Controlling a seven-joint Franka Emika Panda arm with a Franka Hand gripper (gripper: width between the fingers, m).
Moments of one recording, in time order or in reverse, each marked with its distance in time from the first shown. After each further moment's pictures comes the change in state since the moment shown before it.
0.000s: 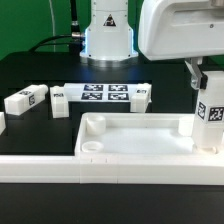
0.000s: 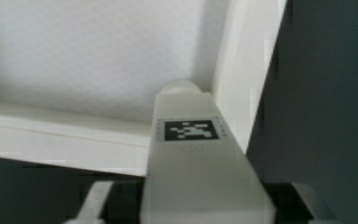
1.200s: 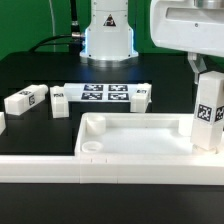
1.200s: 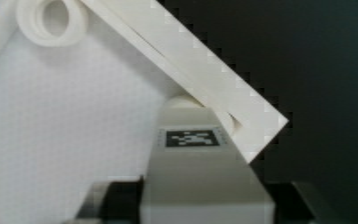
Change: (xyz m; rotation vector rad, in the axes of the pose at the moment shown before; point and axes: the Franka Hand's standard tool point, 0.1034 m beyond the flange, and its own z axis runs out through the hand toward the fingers) arm -0.001 -0.005 0.002 0.068 -0.013 0.934
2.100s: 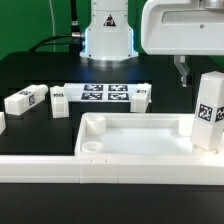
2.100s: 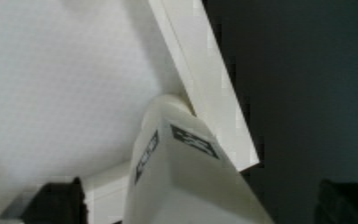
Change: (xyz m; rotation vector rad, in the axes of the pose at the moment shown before) arm -0.001 0.000 0.000 -0.006 -0.002 -0.625
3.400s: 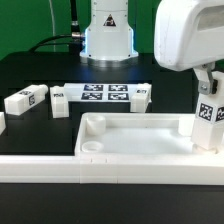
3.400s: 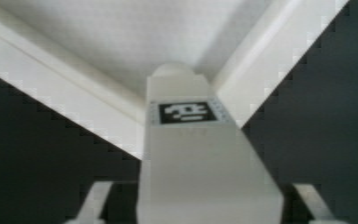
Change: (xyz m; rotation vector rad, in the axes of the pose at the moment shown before) arm 0.004 0.002 0.002 -0.063 0.016 -0.858
